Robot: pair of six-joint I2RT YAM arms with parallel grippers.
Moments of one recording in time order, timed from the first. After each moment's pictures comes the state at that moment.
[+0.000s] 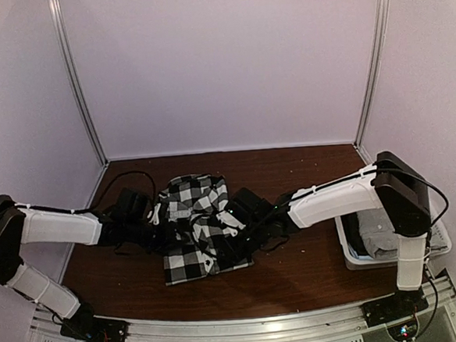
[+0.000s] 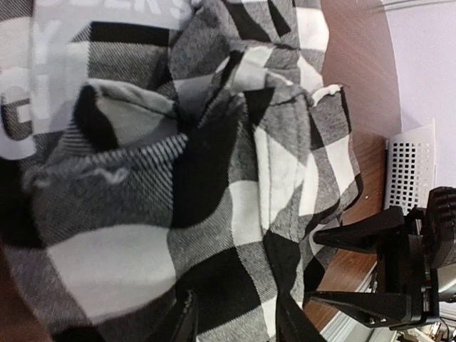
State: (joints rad) left arm -0.59 1.50 0.63 0.02 0.42 -0.80; right arm 1.03 1.99 1.29 -0.25 -0.18 0.39
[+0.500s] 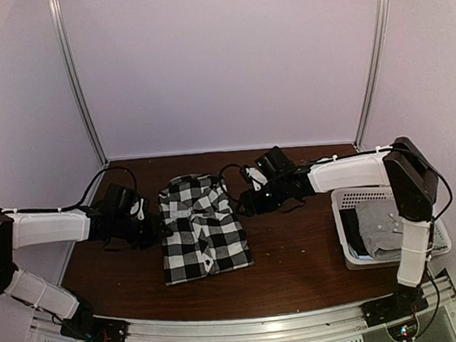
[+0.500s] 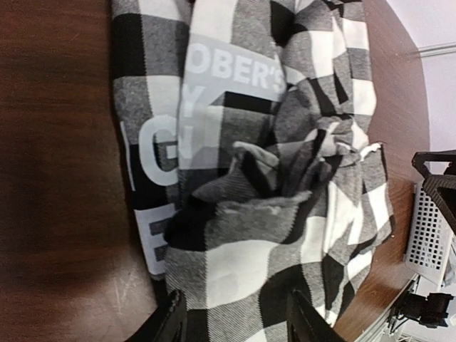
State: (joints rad) left arm -0.49 1.35 0.63 -0.16 0.29 -0.75; right arm 0.76 1.90 1.31 -0.23 -0.23 0.43
